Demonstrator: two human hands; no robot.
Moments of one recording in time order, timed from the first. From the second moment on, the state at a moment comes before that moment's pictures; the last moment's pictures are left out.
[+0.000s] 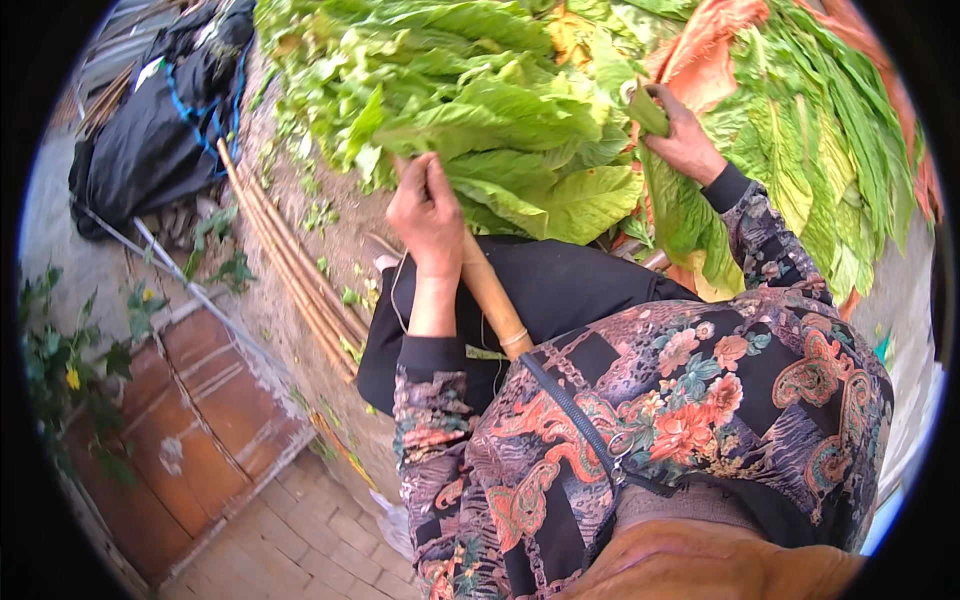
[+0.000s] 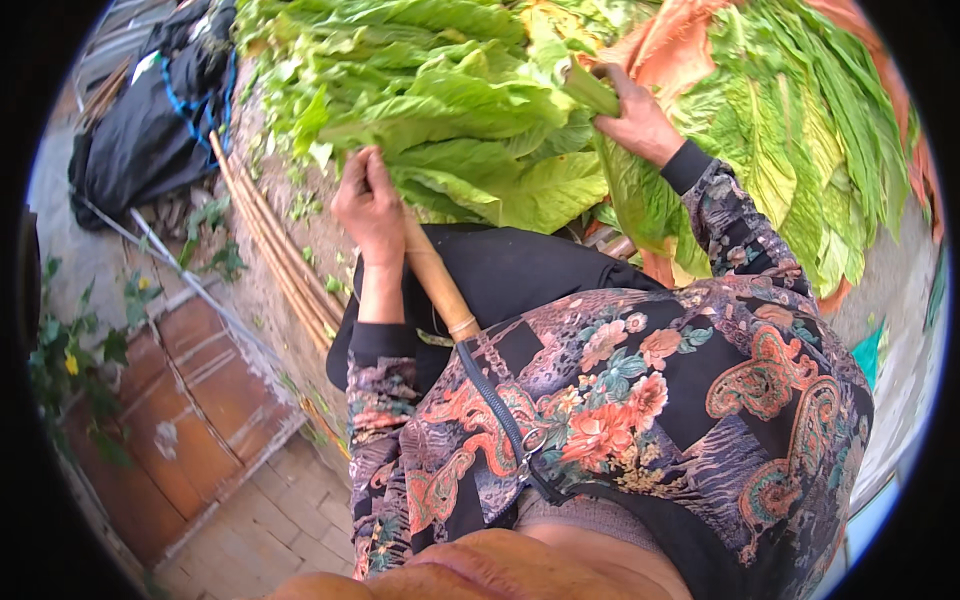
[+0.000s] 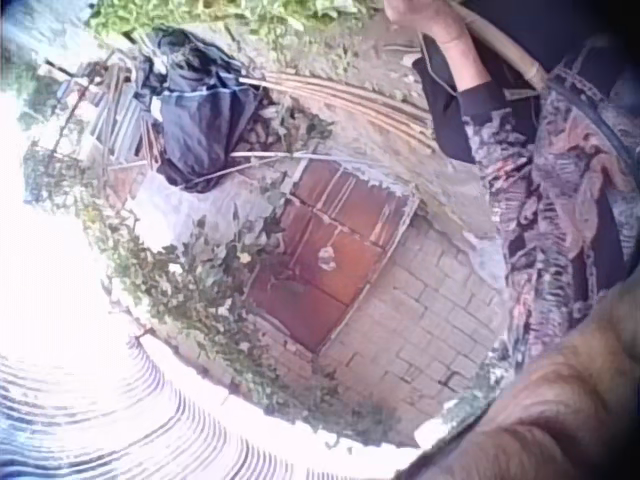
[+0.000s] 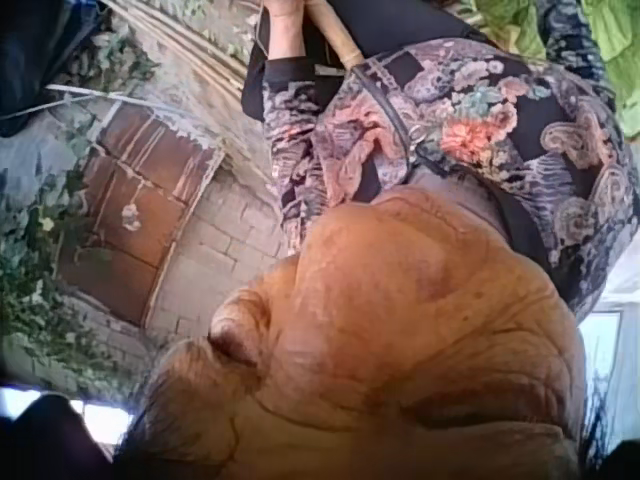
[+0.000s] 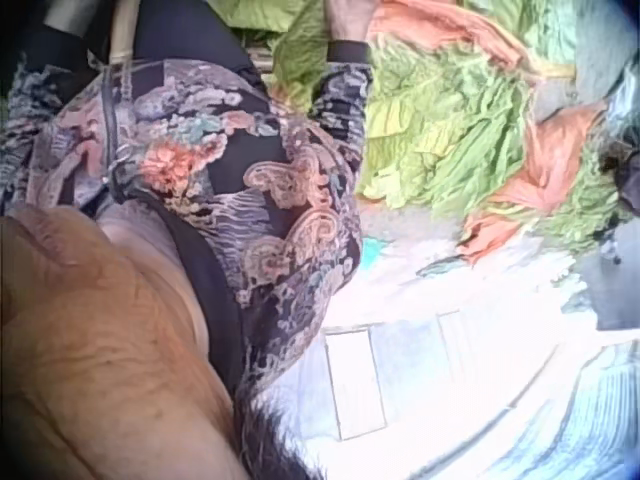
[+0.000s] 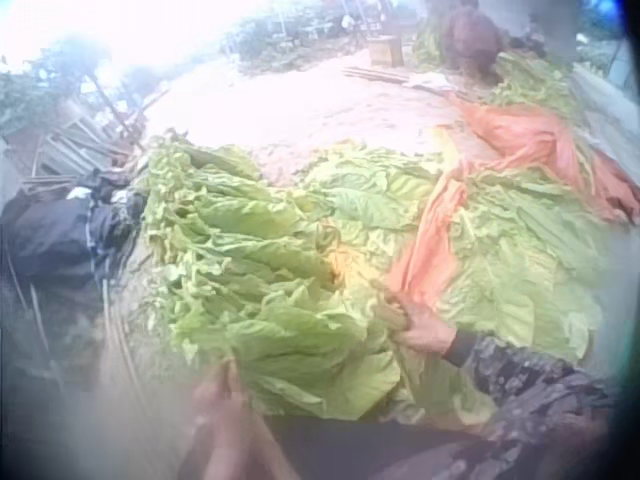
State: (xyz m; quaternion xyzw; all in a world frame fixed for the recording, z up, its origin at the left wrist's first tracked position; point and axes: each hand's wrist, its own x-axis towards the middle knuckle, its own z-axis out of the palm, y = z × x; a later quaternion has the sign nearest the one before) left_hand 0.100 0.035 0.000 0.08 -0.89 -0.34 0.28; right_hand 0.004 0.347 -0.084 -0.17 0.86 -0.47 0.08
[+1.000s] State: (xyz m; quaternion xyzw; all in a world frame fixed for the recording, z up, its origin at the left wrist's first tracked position) left_hand 0.161 0.035 0.032 0.31 -0.75 -0.57 -0.12; right_hand -0.024 0.118 -0.124 -0.38 0.74 -0.47 0.29
